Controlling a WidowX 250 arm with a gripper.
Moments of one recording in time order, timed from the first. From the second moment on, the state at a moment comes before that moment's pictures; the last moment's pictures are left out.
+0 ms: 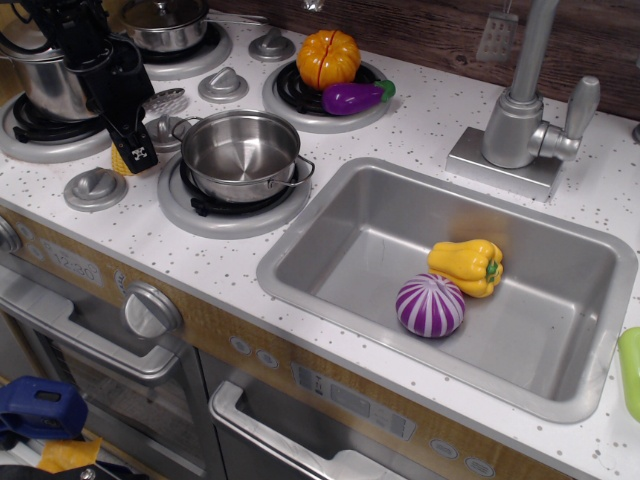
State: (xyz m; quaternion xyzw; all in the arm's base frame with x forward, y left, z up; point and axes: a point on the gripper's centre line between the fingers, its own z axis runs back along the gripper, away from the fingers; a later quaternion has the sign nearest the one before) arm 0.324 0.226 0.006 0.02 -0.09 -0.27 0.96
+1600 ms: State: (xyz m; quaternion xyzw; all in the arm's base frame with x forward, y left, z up) arm 0.343 0.126 0.063 0.02 -0.10 -0.24 0.97
